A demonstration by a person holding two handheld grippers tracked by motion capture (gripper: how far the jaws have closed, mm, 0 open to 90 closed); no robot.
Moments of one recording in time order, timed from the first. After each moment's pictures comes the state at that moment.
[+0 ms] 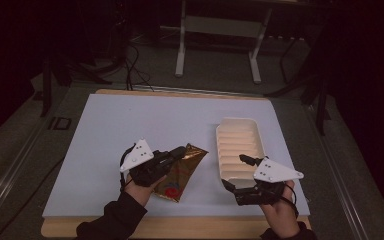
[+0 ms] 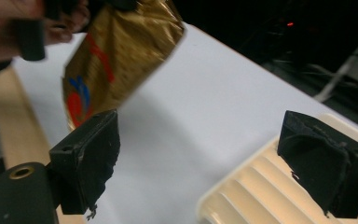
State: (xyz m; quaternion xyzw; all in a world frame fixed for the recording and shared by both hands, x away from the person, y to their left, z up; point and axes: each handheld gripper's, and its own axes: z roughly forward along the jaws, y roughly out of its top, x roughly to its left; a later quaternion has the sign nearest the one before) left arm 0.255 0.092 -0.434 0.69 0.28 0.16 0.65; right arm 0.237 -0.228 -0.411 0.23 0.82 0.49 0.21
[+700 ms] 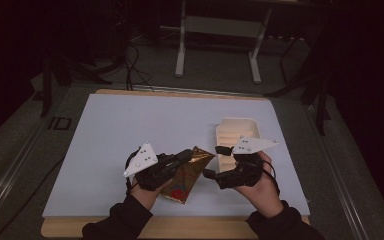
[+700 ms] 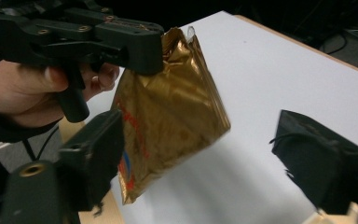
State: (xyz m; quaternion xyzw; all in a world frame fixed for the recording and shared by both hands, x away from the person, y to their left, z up) left arm 0.247 0.081 -0.433 0.68 0.26 0.15 0.67; right arm 0.277 -0.182 -0.391 0.24 0.83 0.49 0.07
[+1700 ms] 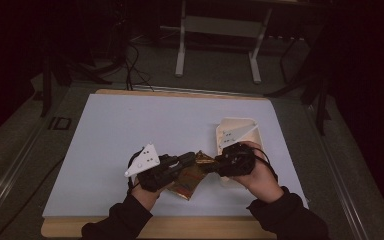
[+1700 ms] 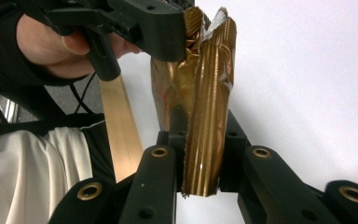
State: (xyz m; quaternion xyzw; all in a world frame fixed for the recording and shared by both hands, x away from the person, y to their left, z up) left arm 0.249 0.079 -0.434 0.68 0.24 0.12 0.68; right arm 0.300 -0.167 -0.384 0.18 0.90 0.40 -0.02
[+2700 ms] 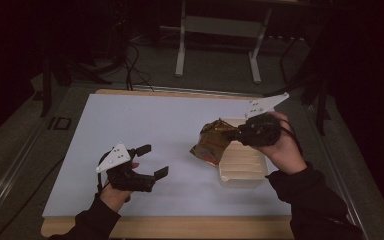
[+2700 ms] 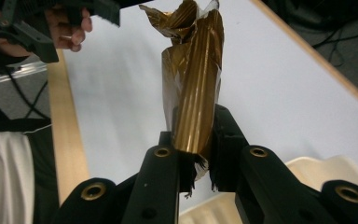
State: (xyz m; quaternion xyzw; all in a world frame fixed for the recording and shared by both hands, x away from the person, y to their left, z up) left arm 0.248 0.148 -0.452 0.70 0.32 0.13 0.62; right arm 0.344 -0.213 -0.329 0.17 0.90 0.40 0.07
